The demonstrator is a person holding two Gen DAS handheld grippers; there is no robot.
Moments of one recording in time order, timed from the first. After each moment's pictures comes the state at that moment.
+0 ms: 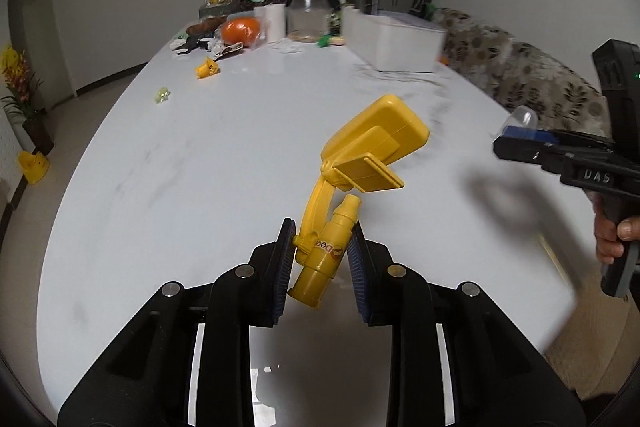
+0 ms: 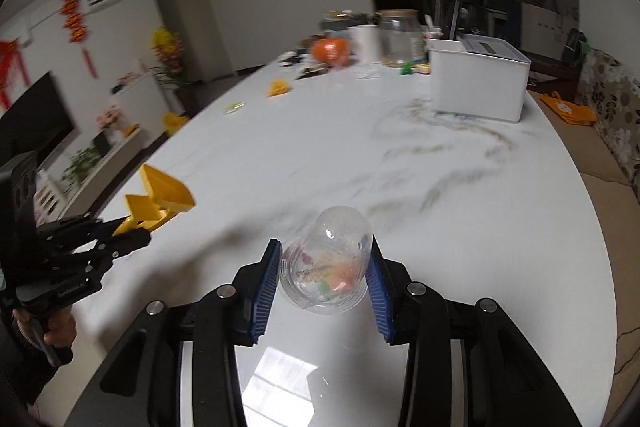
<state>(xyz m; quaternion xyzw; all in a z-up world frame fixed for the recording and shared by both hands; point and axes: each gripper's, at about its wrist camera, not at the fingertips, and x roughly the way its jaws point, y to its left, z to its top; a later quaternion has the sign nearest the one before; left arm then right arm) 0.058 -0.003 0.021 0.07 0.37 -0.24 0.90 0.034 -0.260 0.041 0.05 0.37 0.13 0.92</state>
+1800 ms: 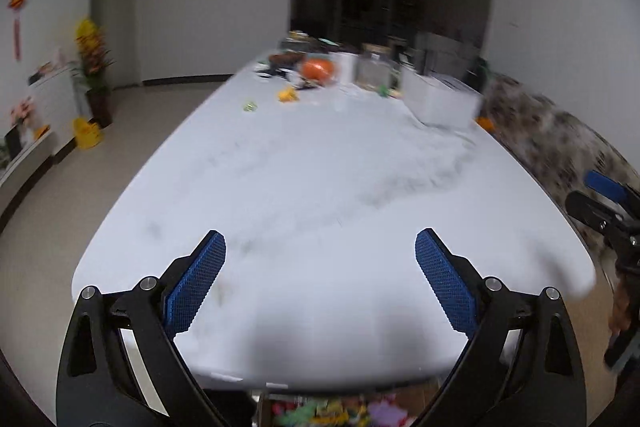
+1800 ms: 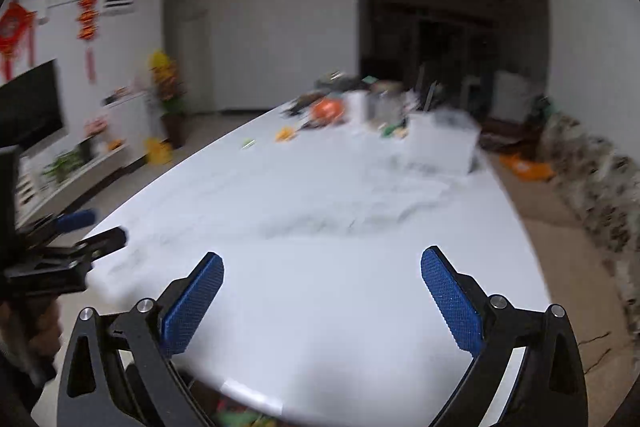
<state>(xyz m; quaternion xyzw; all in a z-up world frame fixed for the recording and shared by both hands) -0.002 0.026 0.045 -0.01 0.30 -0.11 0.95 -0.054 -0.211 0.095 -0.01 0.26 0.04 0.96</state>
